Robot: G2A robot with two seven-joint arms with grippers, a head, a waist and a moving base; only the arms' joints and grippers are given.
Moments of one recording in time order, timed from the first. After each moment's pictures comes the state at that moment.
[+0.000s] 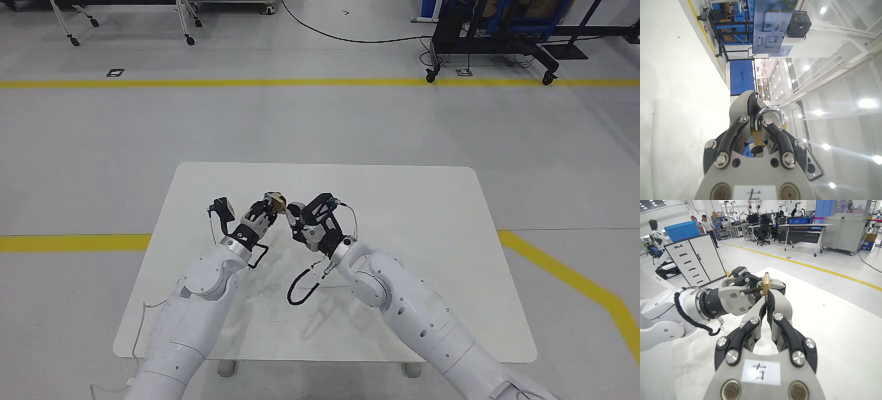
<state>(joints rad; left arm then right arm) 1.20 -1.32 -1.22 -1.20 -0.39 -0.27 -0.39 -1.12 -1.40 0.85 -1.32 -1.07 -0.22 -0.03</state>
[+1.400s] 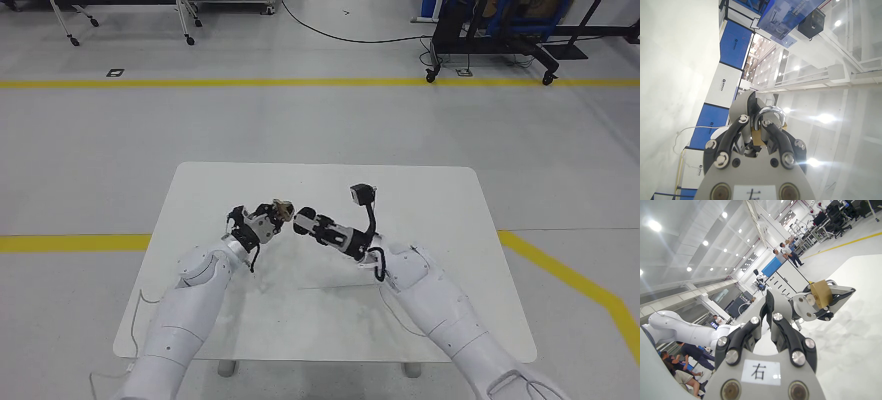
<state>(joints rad) 1.10 -1.34 -1.24 -1.03 -0.73 0.02 -0.74 -1.07 -1.39 0.97 -1.12 0.00 -0.83 0.50</state>
